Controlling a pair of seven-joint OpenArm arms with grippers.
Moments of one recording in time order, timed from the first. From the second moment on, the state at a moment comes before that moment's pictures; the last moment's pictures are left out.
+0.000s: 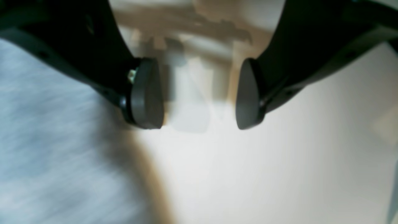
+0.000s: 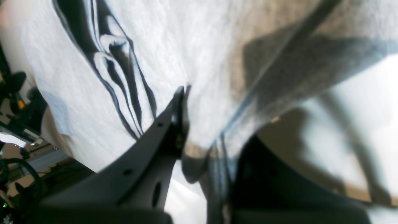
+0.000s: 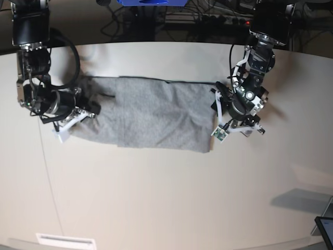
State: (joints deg) left arm 0.0 -22.2 13.9 96.8 4.0 -18.2 57.5; right arm -0.2 18.8 -0.8 84.2 52.5 -6.5 -64.8
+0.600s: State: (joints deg) left arm -1.9 -21.1 20.1 96.8 4.2 -18.0 57.3; right arm -1.7 12.1 4.3 101.2 46.7 -8.6 -77.4
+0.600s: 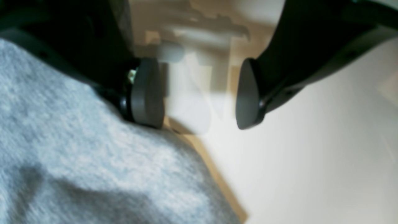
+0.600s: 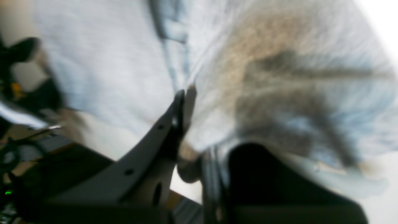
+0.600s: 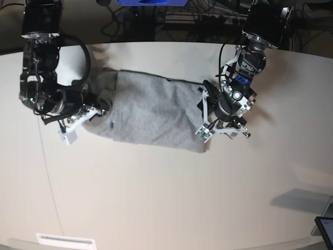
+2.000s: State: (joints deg) left arm -3.4 -20.7 25.5 97.4 3.7 -17.8 59.1; right arm 1.6 -1.2 0.5 106.4 45.9 -13.4 -77.1
